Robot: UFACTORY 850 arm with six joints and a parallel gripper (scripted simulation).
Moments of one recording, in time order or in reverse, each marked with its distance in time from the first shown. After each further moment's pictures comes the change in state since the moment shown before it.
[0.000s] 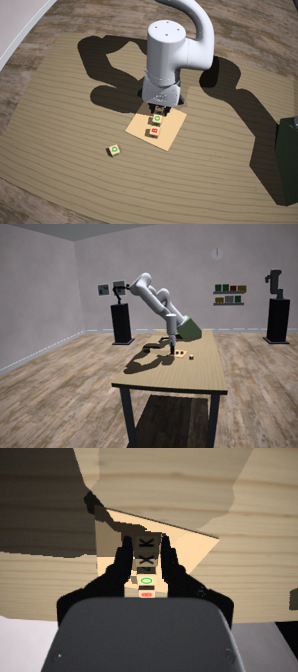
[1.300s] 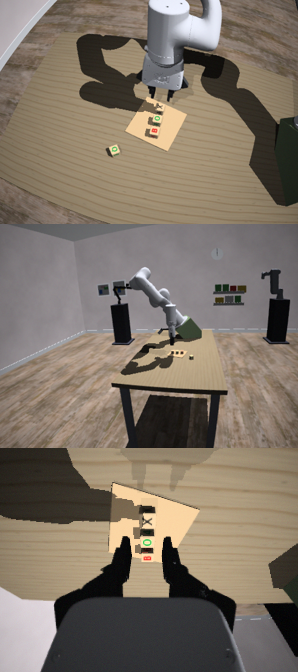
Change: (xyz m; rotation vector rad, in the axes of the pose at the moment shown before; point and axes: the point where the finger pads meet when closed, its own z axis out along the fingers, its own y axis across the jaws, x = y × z) arm 0.000 0.000 -0.079 0.001 0.000 0.000
